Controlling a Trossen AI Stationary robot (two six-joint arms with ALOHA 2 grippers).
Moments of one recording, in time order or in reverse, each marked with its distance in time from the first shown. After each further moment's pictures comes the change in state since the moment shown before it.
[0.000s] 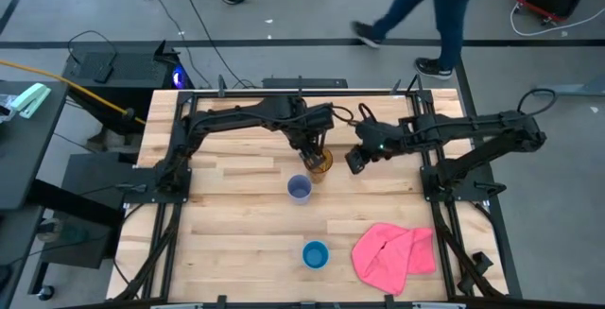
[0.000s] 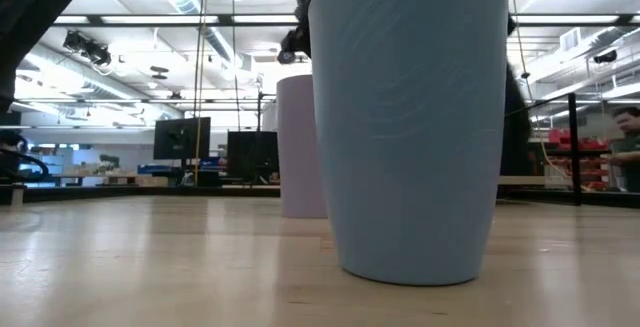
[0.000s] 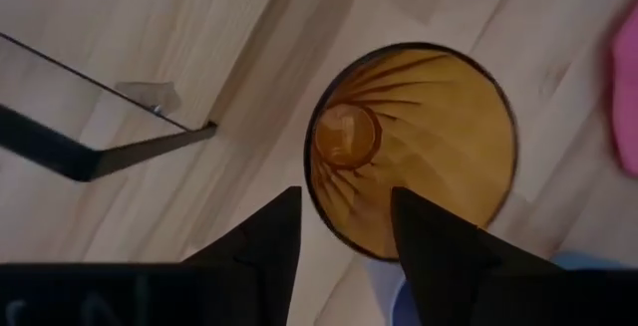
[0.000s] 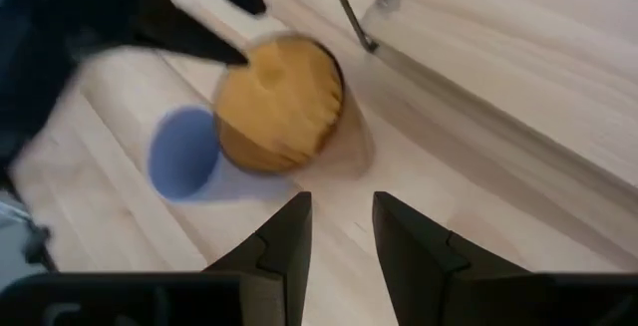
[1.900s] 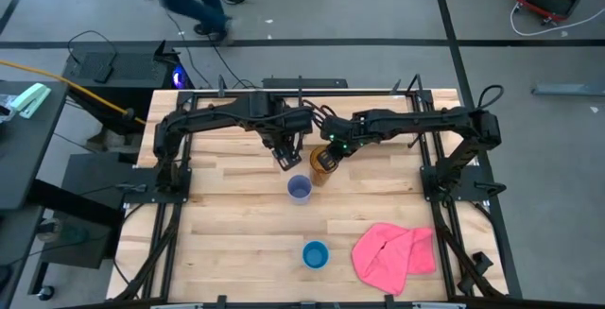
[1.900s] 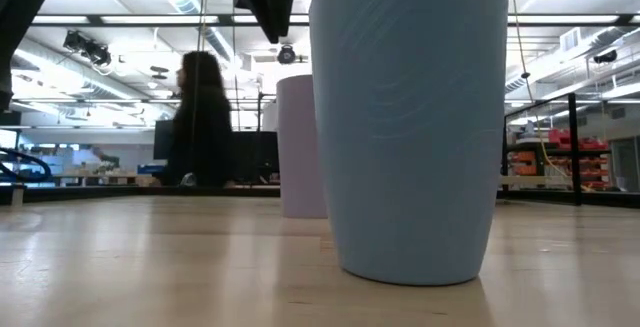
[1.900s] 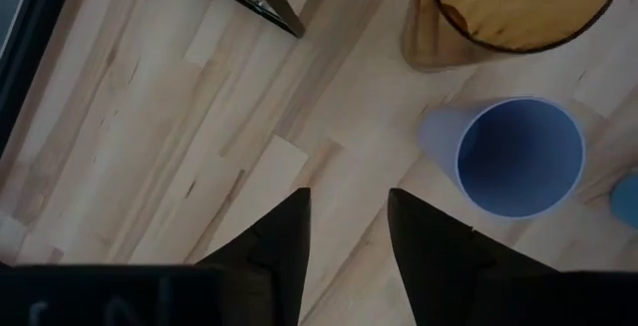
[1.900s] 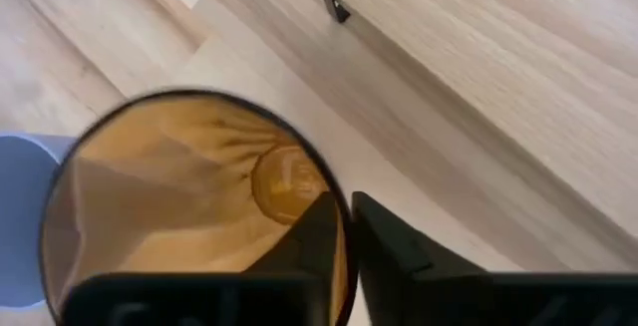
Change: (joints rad) left arm -0.050 -0.146 -0.003 -0.289 -0.137 -0.052; right arm -0.172 0.387 0.136 -0.004 -0.143 -0.205
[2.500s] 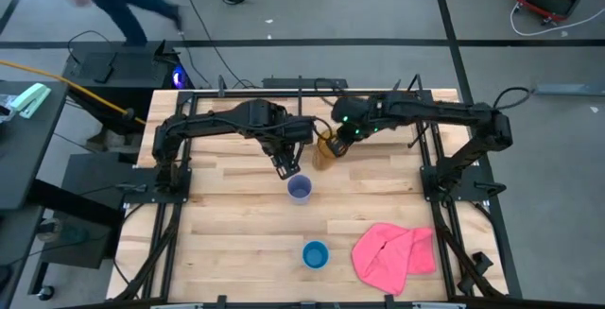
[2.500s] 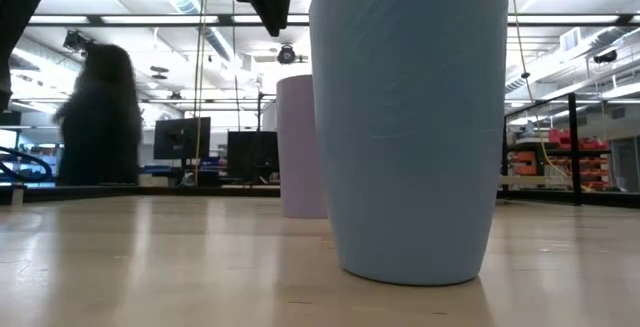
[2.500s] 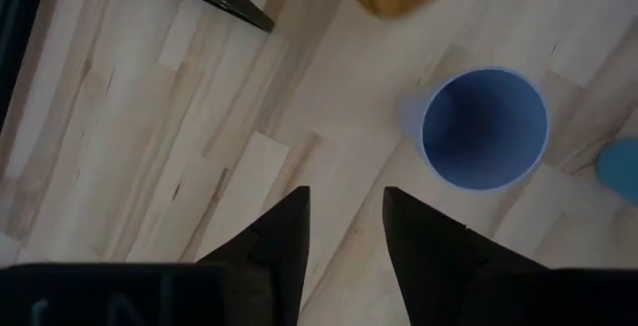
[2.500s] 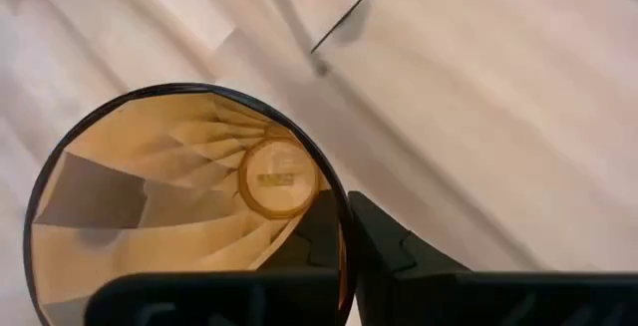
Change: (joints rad) left arm -0.055 0.000 0.001 -0.001 0.000 0.026; right arm -0.033 -0.097 0.195 -0.237 0.064 -0.092
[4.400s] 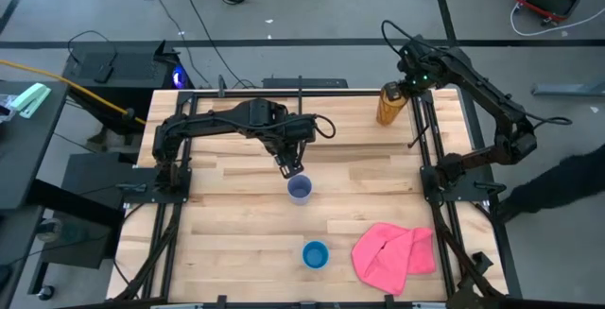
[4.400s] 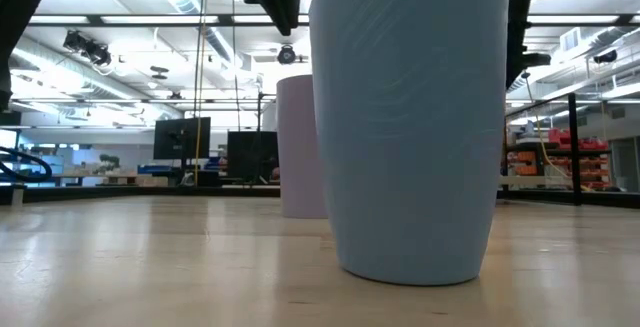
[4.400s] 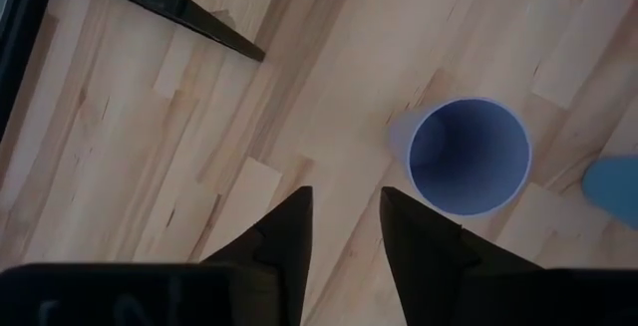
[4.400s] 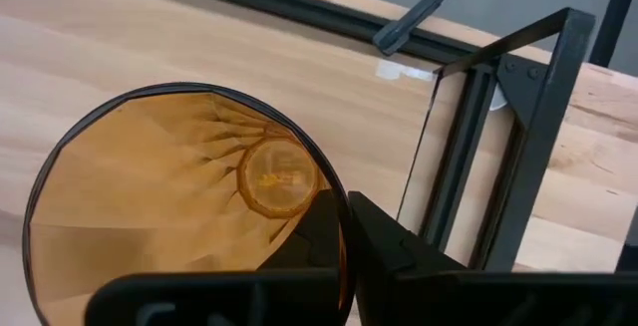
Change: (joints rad) left arm 0.003 0.000 0.000 0.061 0.000 0.025; right arm -0.825 -0.212 -0.188 -0.165 -0.051 -0.321
